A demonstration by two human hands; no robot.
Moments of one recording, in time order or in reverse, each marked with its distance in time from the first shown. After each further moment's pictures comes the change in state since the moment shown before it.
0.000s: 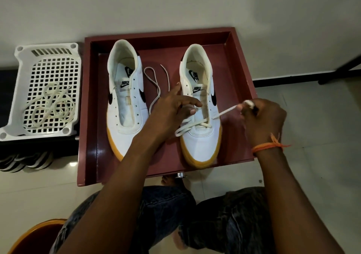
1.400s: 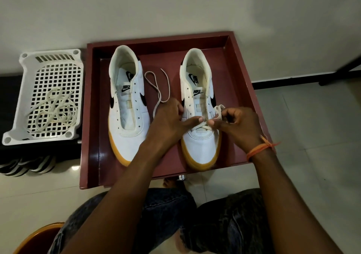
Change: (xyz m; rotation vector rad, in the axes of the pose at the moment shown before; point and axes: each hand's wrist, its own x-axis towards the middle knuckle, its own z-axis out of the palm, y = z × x) left_hand -0.007 0.001 0.011 0.110 0.083 -0.329; right_hand -0.009 -0.019 0.014 0.395 -0.452 0.087
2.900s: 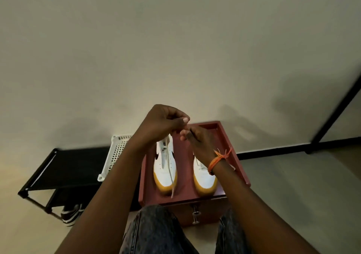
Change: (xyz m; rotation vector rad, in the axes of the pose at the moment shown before) left_hand -0.191 0.211 -0.226 -0.216 0.038 0.344; right_hand -0.138 -0.223 -0.030 0.197 0.097 -0.463
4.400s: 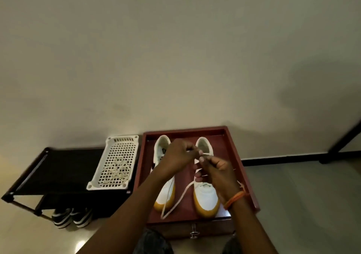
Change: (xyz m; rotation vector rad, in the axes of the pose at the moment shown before) left_hand 0.071 -0.099 0.070 0.078 -0.044 -0.153; right_hand 0.015 0.079 -0.012 0.658 -0.057 0.469
